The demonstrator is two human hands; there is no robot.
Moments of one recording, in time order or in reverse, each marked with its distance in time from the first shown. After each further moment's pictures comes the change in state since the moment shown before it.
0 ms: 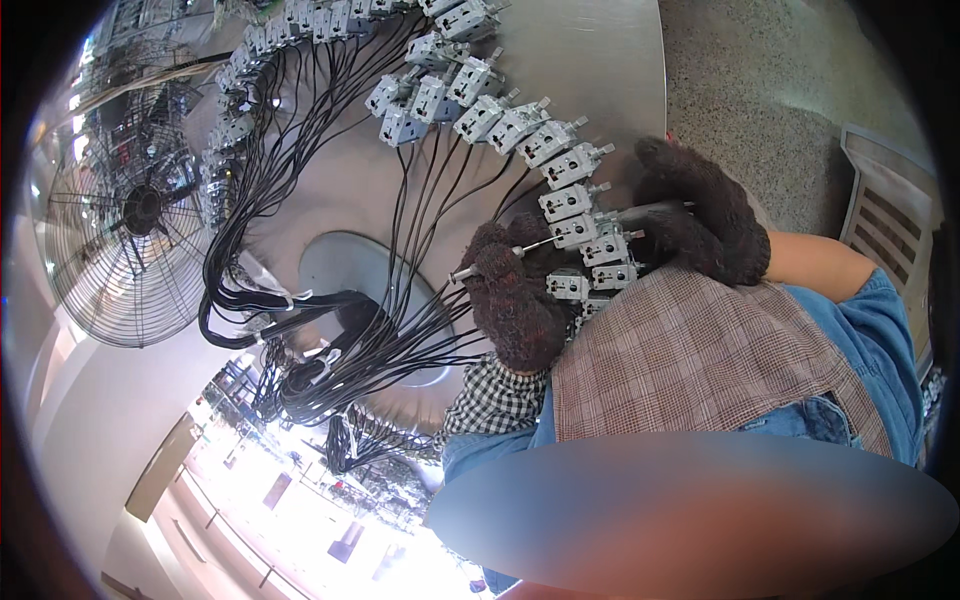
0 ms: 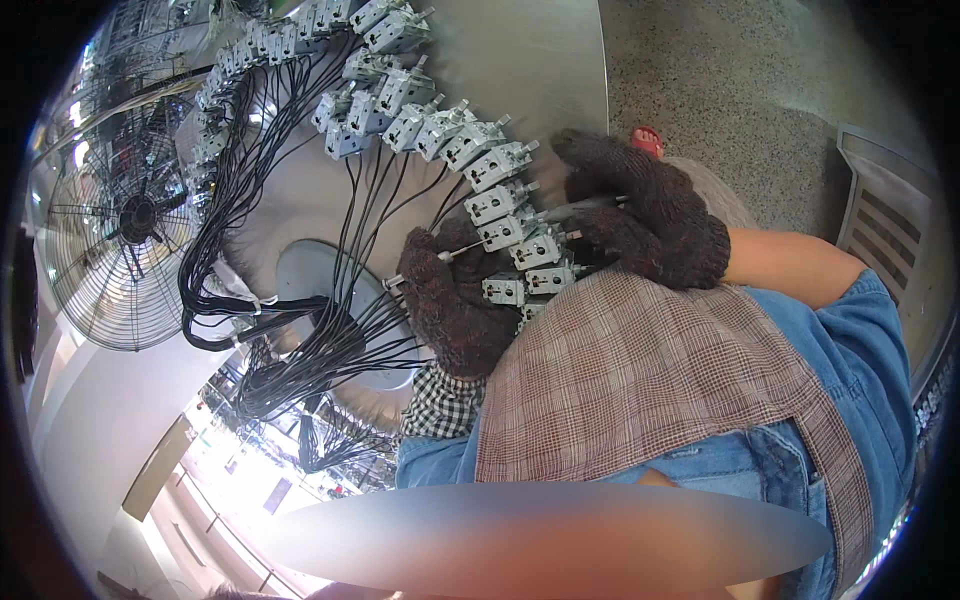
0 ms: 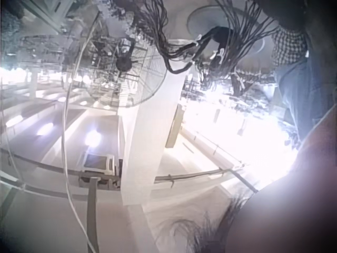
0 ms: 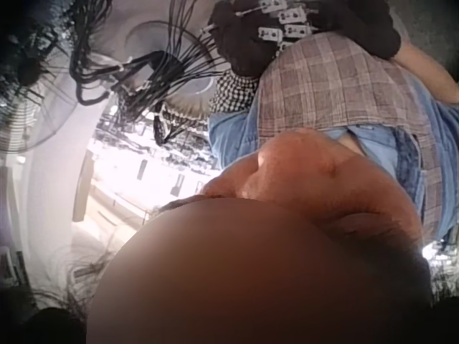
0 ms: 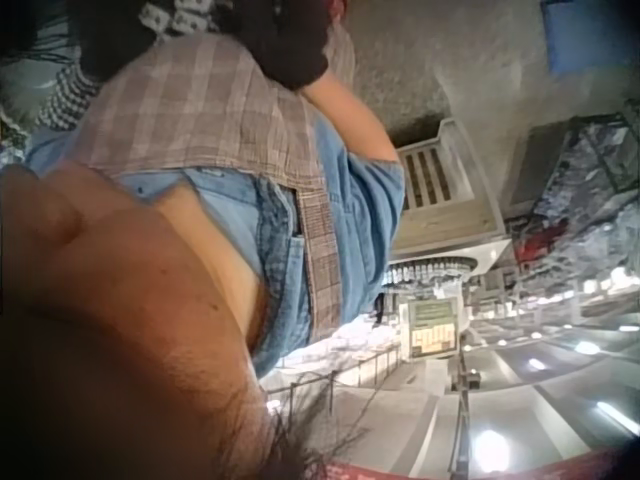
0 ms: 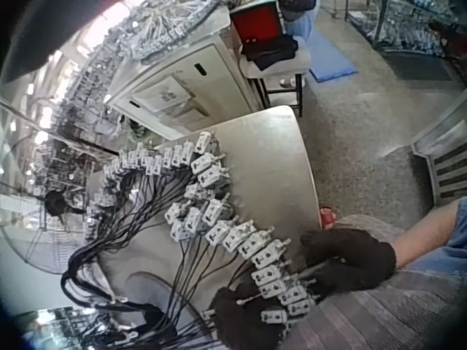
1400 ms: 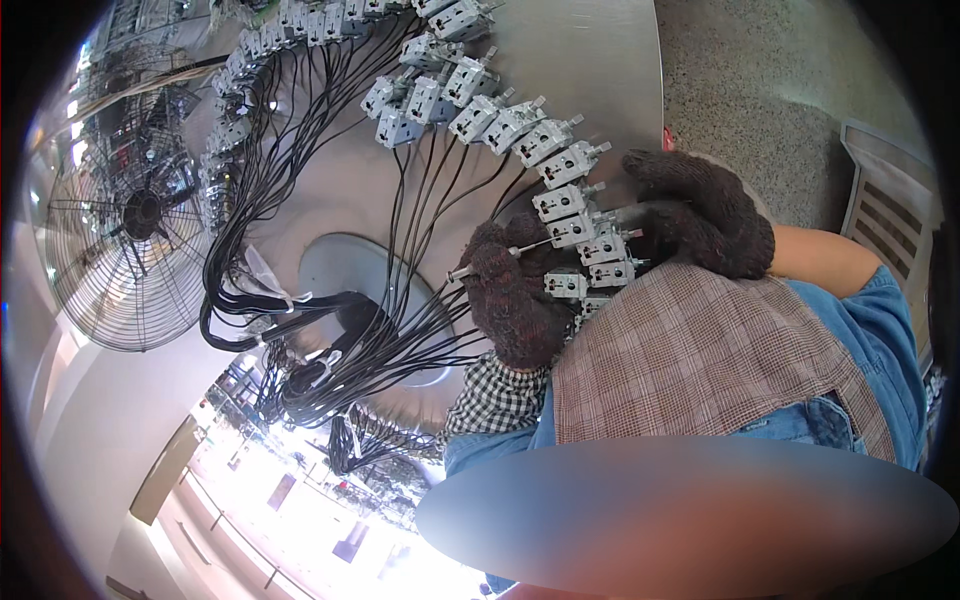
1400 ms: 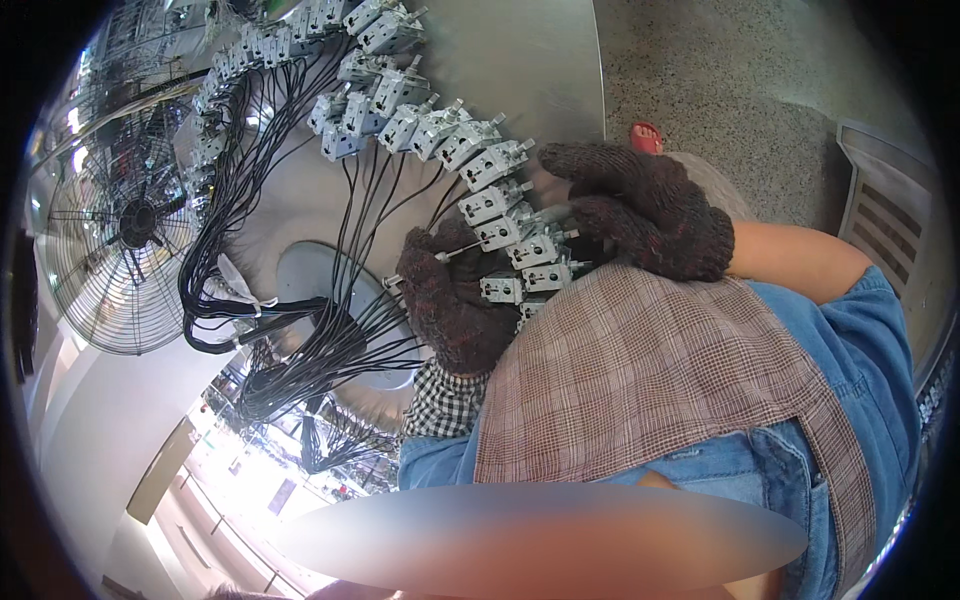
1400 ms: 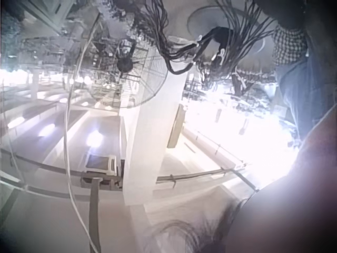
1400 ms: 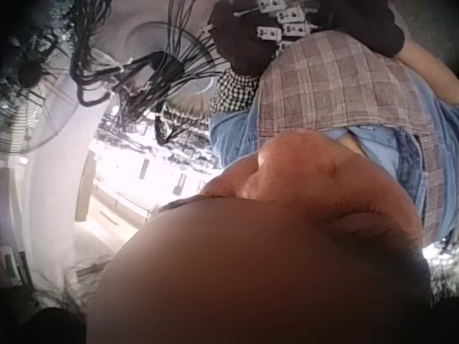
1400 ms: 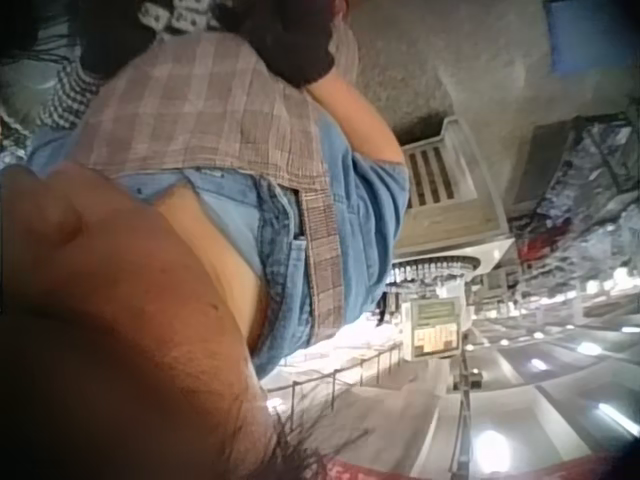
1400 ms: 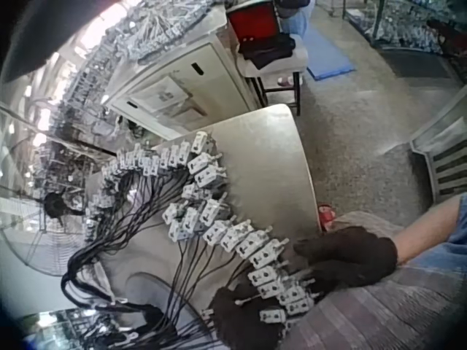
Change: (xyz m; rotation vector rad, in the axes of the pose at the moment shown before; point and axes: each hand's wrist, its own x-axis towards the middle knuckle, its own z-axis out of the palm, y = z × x) left_hand -0.001 -0.001 0.010 0.119 0.067 0.018; right_hand 0.009 -0.010 -0.010 -0.050 -0.136 0.010
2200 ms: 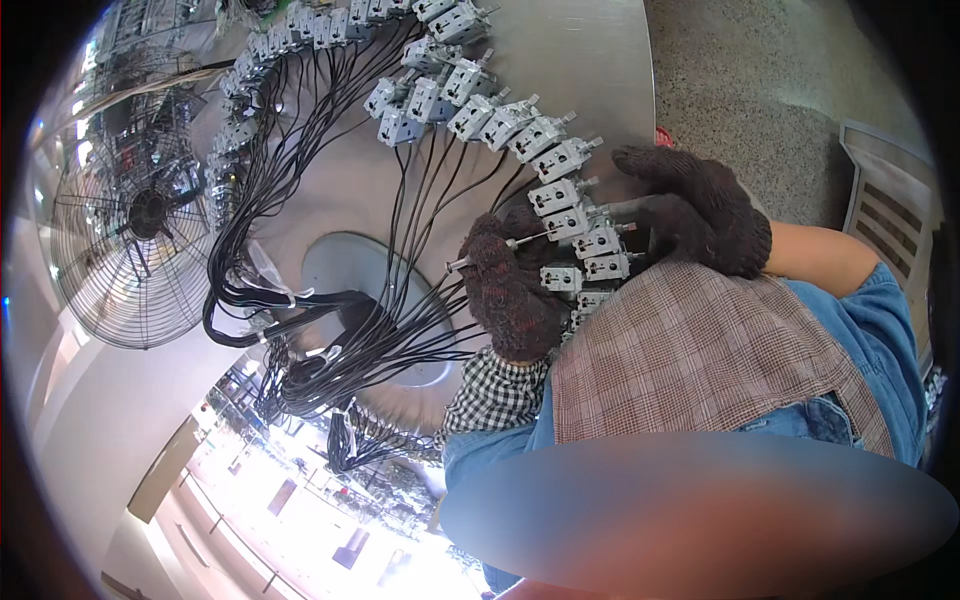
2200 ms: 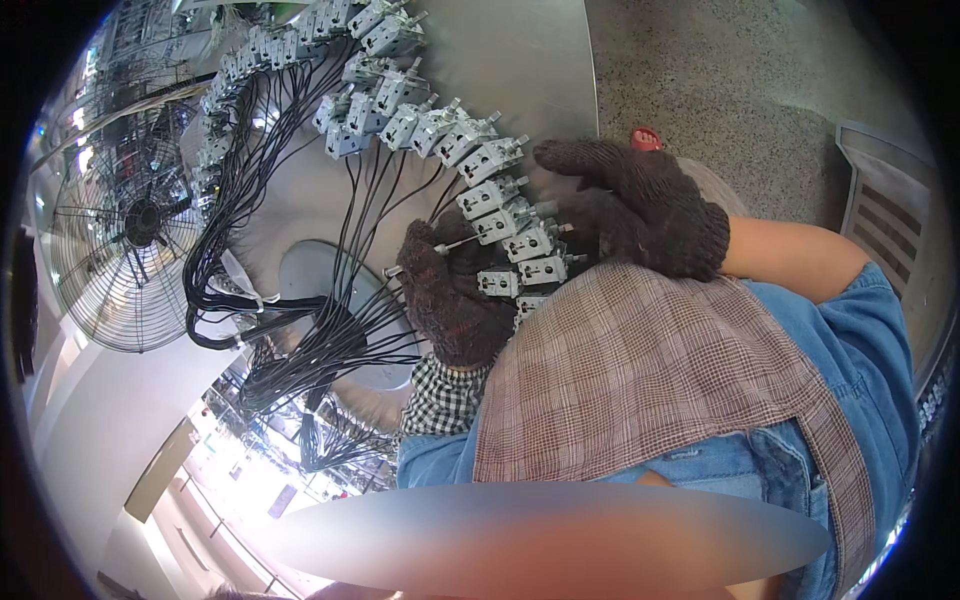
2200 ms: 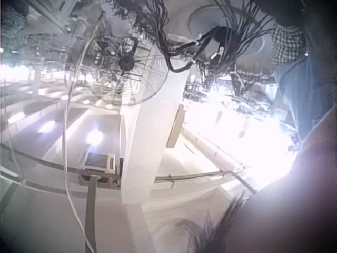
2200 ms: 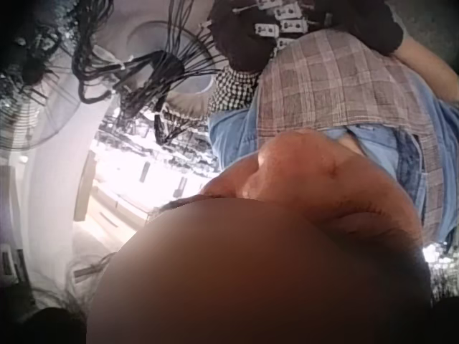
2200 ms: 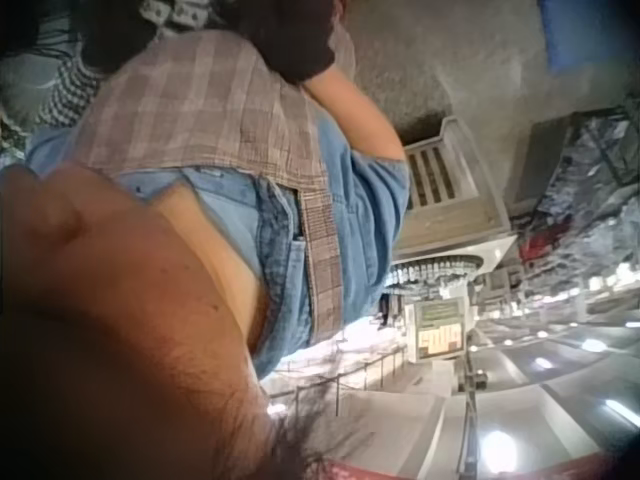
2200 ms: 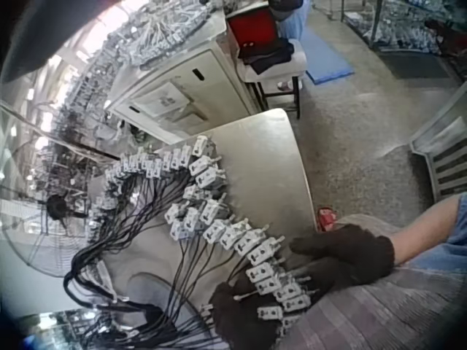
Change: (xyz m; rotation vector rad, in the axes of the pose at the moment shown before) left_hand 0.001 -0.003 0.003 -0.082 -0.029 0.053; right_hand -0.002 -0.005 0.005 0.086 0.048 0.052
